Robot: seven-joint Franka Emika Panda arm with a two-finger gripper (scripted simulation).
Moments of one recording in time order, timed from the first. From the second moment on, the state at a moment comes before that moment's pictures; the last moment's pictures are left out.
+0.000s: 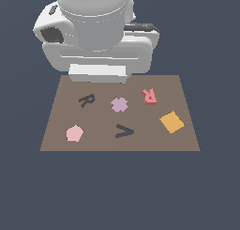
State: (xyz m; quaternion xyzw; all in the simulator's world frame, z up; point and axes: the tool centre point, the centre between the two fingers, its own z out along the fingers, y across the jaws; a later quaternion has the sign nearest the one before) arm -0.005 -0.039 0.166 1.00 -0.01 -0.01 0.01
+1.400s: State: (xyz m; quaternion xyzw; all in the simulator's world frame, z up) arm -0.037 0.100 0.053 1.00 0.07 0.00 0.00
